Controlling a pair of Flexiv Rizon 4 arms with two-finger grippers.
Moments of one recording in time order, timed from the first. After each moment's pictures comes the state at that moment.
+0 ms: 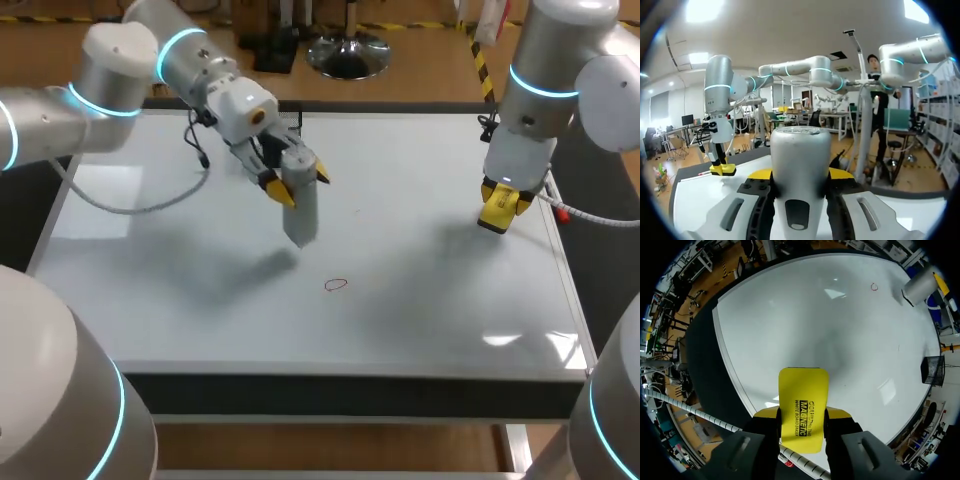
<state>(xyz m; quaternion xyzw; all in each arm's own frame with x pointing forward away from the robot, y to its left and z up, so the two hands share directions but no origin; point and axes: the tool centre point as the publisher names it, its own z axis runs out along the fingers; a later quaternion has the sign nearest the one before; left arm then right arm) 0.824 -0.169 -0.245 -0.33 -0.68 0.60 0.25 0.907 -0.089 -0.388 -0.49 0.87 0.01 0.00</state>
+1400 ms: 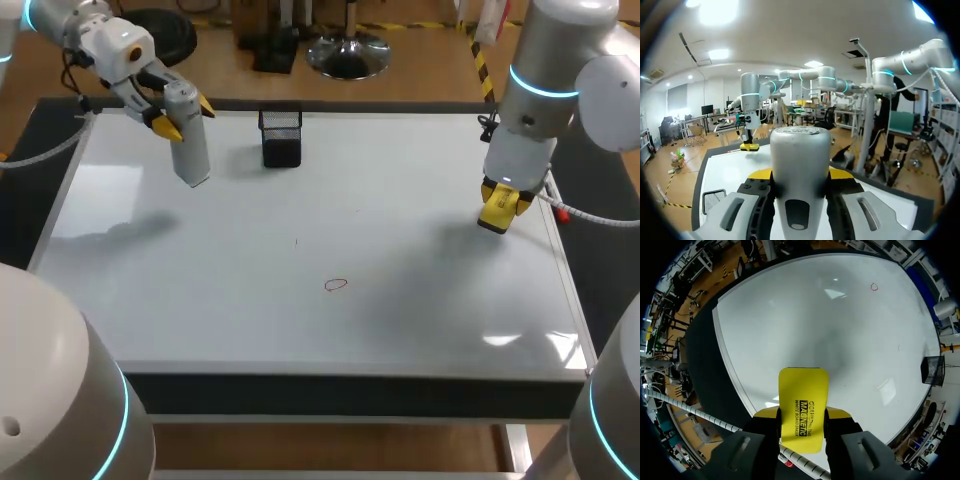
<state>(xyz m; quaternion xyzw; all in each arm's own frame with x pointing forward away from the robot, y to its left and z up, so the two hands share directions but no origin) 0.923 -0.004 -0.212 -0.26 -0.73 0.60 0.20 0.907 -0.089 -0.388 -0.49 0.87 0.01 0.00</state>
